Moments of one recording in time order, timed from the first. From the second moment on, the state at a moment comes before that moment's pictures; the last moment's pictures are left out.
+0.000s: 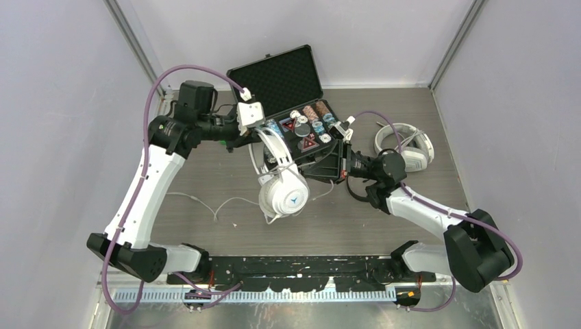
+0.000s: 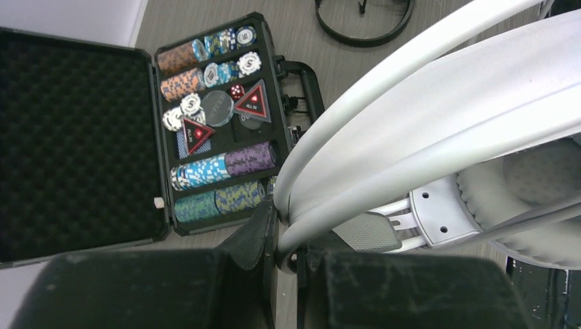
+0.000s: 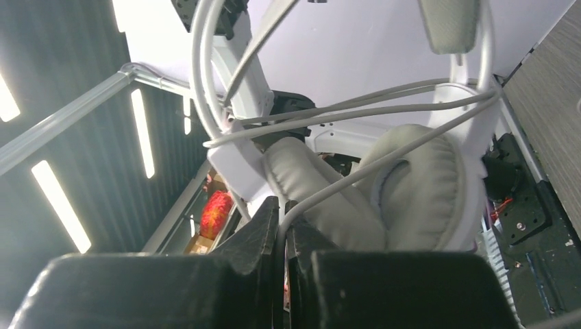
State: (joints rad) left arm -0.36 1.32 1.63 -0.98 0.71 0.80; right arm 0.52 1.23 0.57 1.19 -0.93 1.77
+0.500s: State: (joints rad) left arm -0.35 1.31 1.59 -0.97 0.63 0.75; right arm 0.52 1.22 0.62 1.20 -0.95 1.83
